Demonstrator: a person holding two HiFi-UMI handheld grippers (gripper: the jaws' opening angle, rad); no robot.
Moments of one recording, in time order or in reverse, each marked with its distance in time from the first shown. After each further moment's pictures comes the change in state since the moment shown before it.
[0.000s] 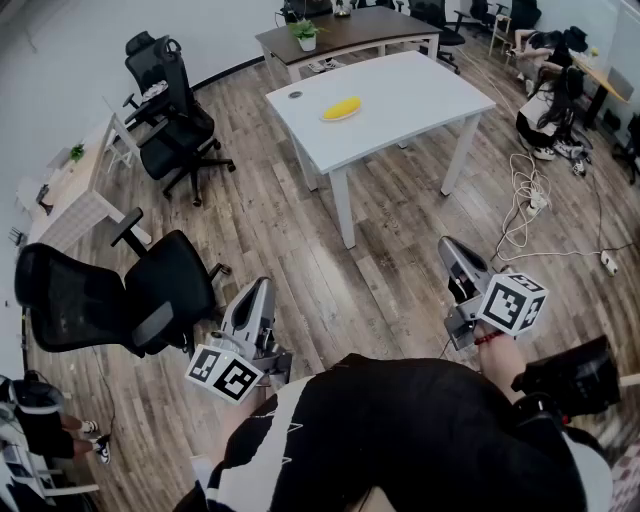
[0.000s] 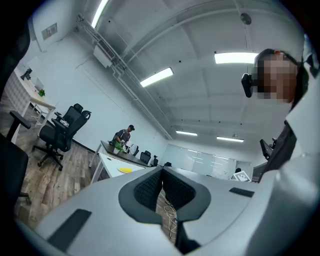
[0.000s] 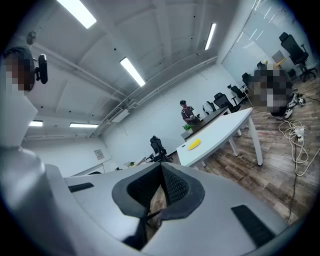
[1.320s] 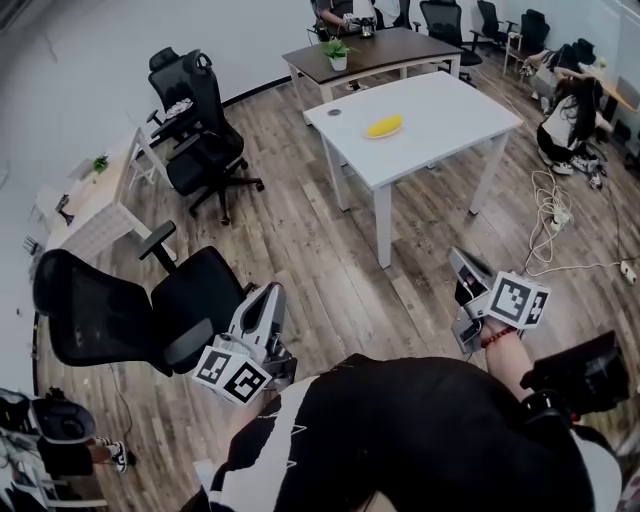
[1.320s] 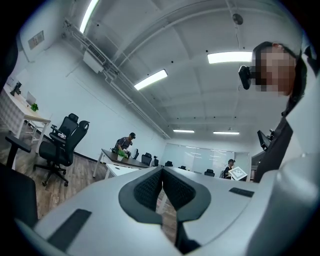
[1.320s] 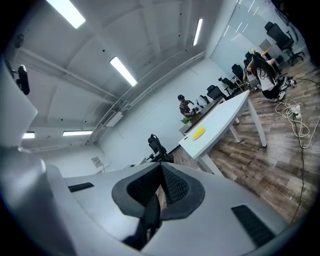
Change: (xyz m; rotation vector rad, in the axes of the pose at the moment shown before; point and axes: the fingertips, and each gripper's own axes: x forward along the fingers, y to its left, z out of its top) left arm -0.055 0.101 0.058 0.111 0.009 -0.031; right arm 0.084 0.057 -0.064 0.135 0.009 -0.079
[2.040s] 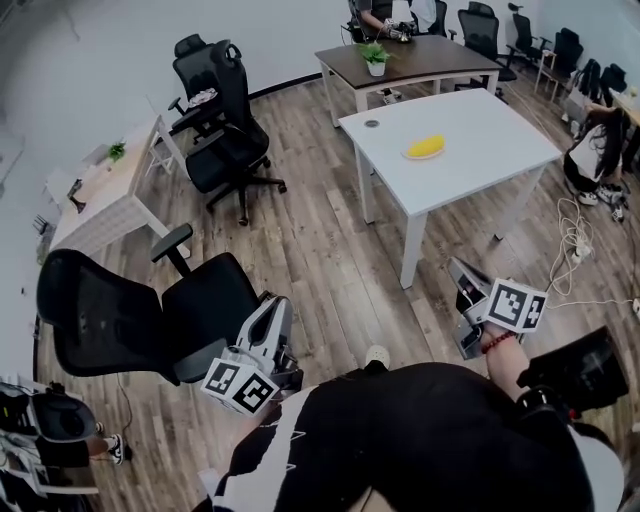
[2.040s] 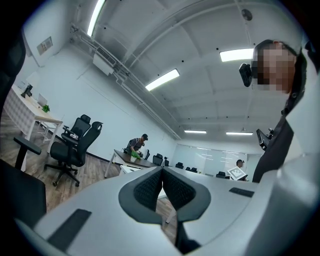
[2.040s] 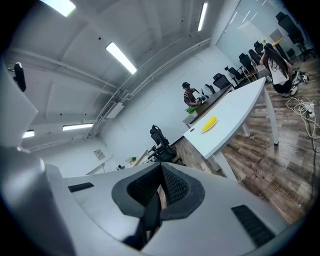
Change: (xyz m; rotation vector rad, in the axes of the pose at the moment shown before) left arm 0.031 0.106 0.015 -0.037 -0.007 0.122; right arm 0.147 0.011 0.005 -0.028 0.120 0.036
